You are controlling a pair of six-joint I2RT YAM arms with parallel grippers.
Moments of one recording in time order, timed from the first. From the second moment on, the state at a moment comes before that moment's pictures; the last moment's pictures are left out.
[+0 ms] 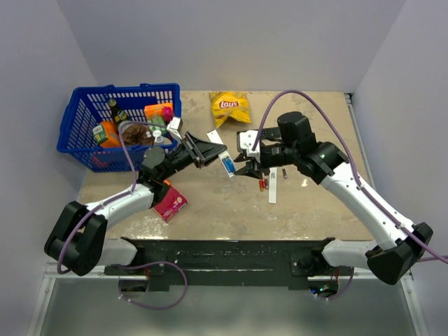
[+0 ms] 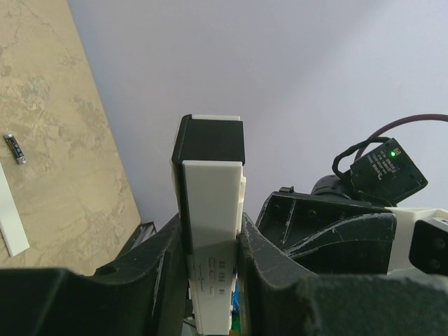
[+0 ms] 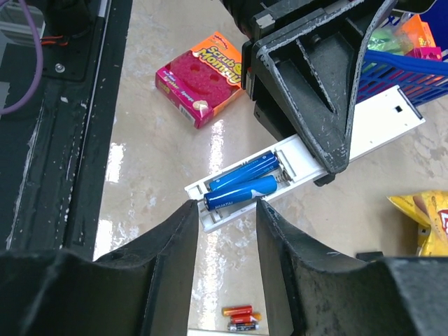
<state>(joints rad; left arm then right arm) -0.49 1.31 0.60 0.90 0.50 -1.45 0.63 1.24 1.31 -0.66 -0.74 -0.67</state>
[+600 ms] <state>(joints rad) -0.49 1.31 0.62 0.89 0.52 -1.45 0.63 1.26 1.38 -0.71 -0.83 -0.73</state>
